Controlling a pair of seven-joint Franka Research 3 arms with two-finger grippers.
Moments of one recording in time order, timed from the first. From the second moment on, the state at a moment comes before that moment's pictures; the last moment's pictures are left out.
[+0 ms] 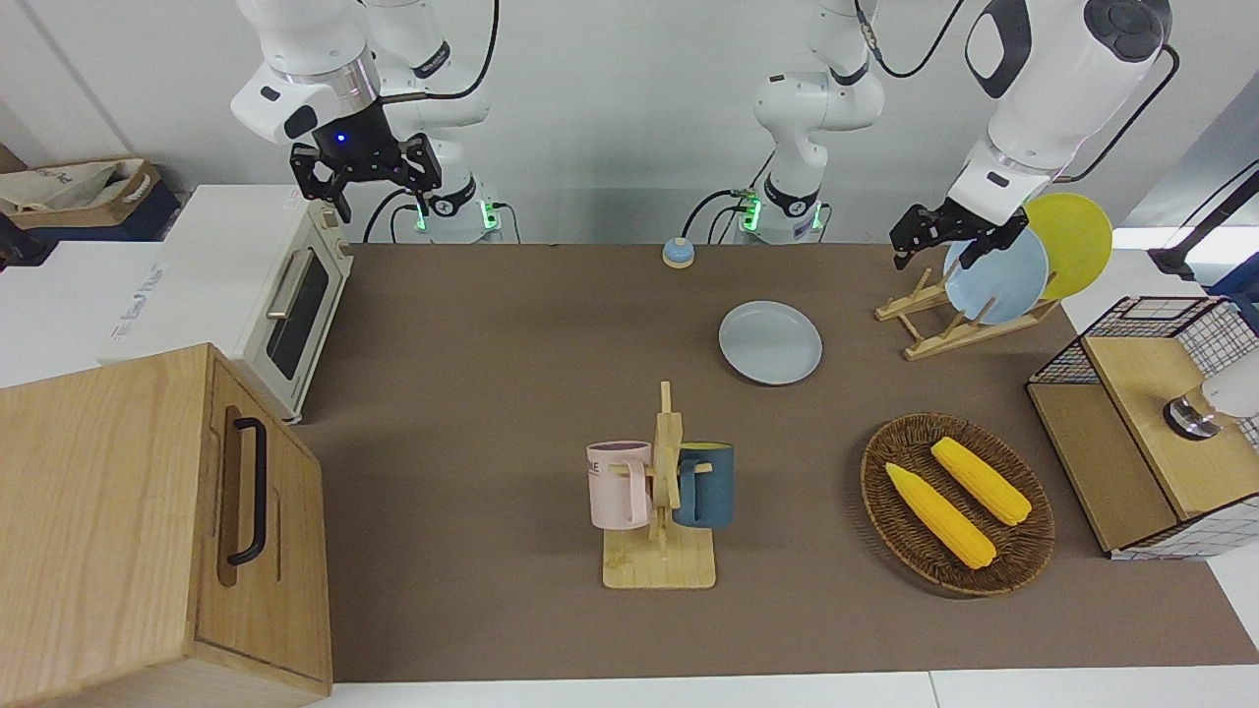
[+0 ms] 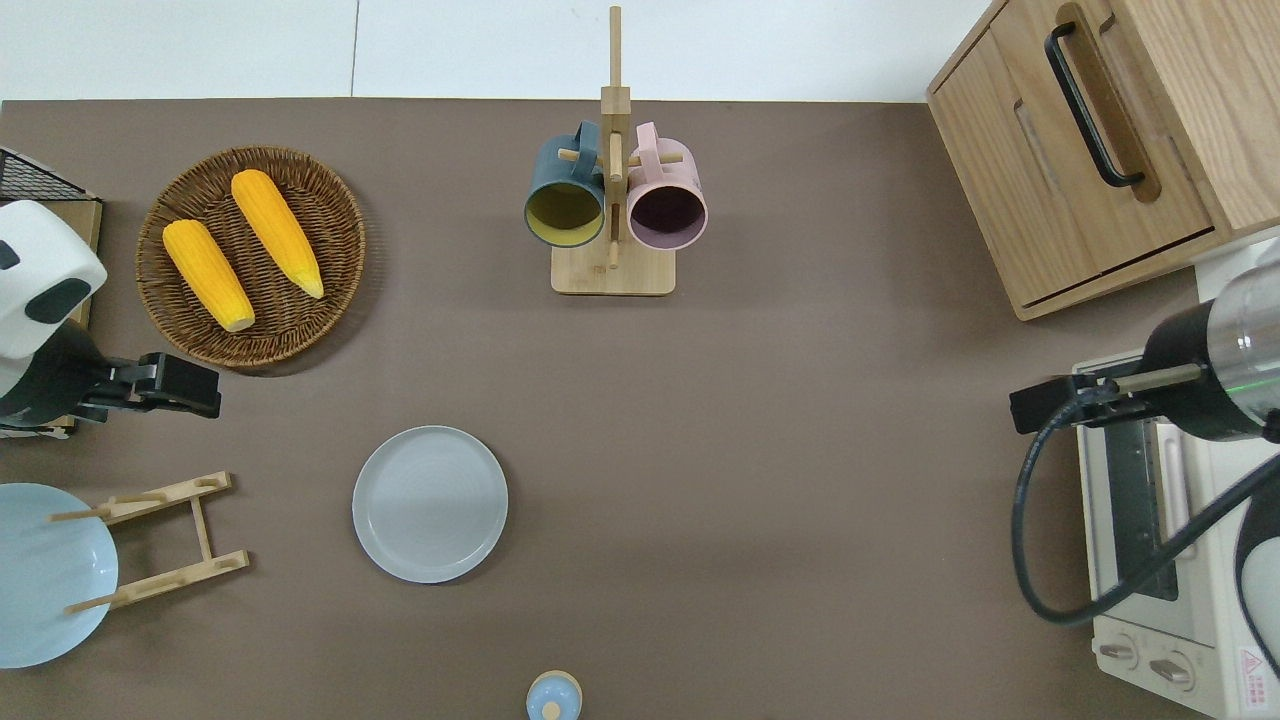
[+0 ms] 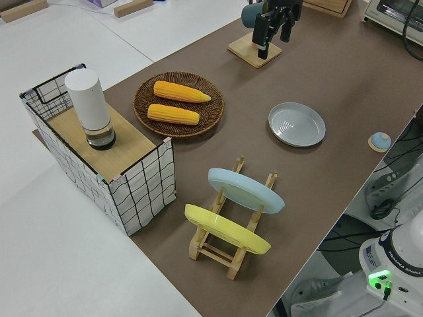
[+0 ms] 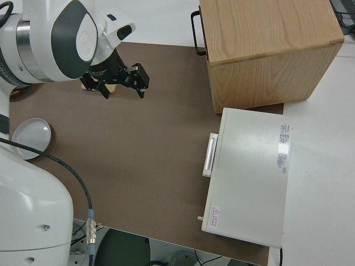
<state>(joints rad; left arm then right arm) -0.03 0.01 0.02 -1.63 -0.02 1.52 0.00 0.02 -0.01 0.12 -1.47 0.00 1.39 0.03</state>
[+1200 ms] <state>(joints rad) -0.05 0.01 0.01 -1.78 -0.03 1.61 -0.04 0.02 -0.01 0.12 -1.47 0.00 1.39 0.03</state>
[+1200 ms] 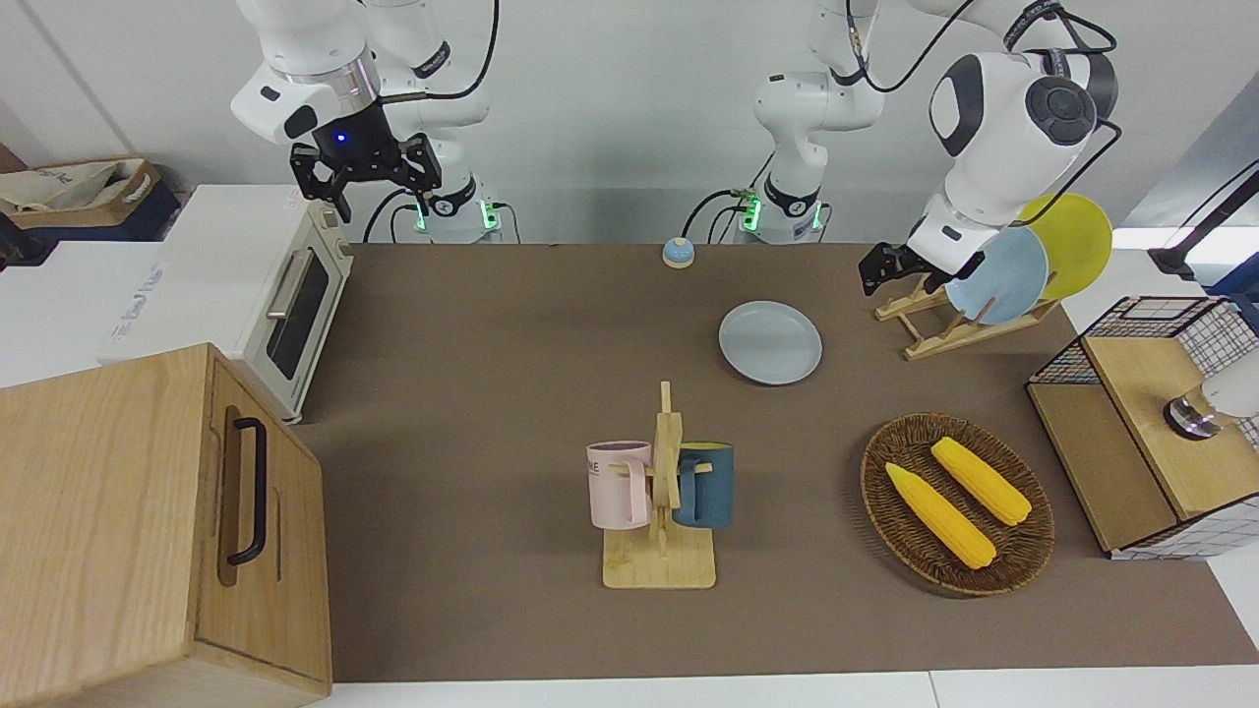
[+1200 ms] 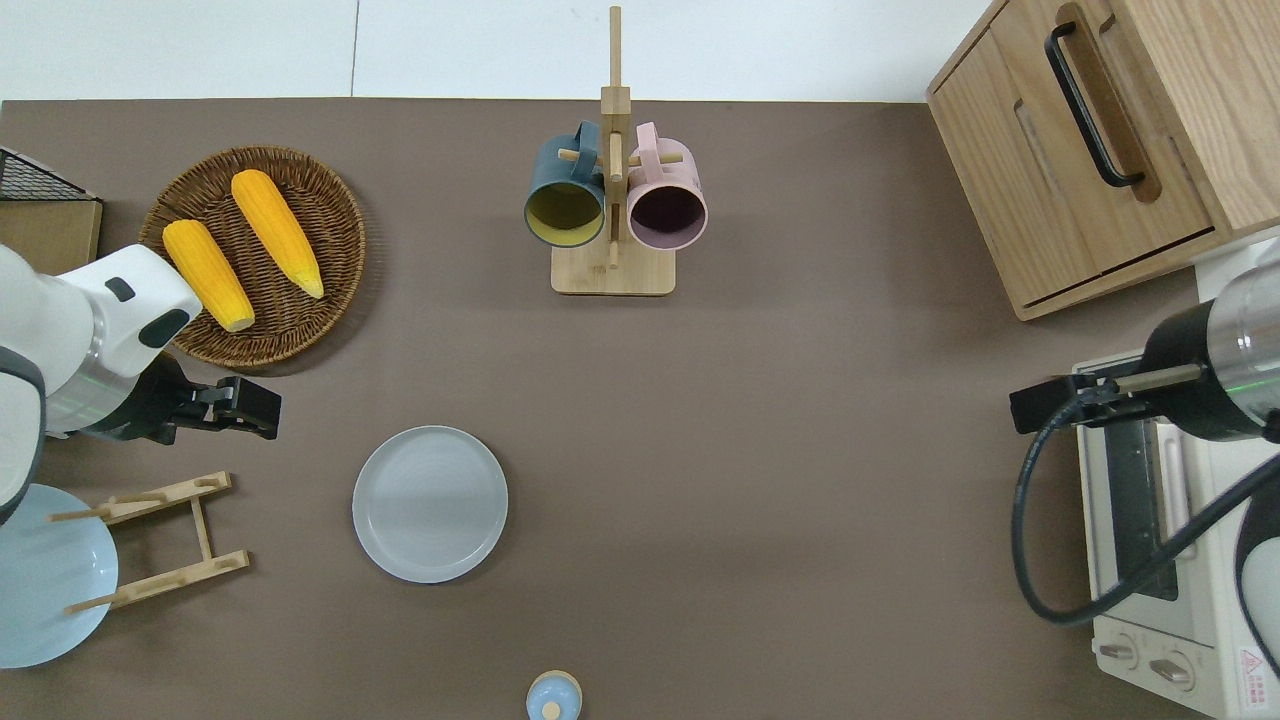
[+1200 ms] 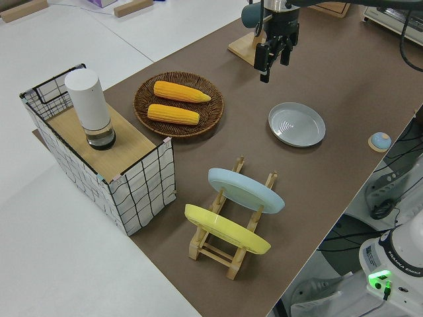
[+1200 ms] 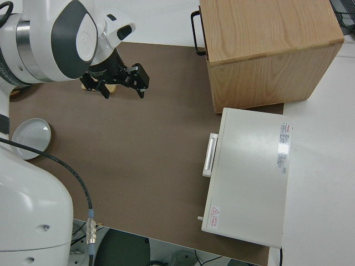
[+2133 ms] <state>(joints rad) -0.07 -0.02 -0.03 -2.00 -0.07 1.85 -0.06 0.02 -0.01 0.12 -1.47 0.00 1.39 0.03</state>
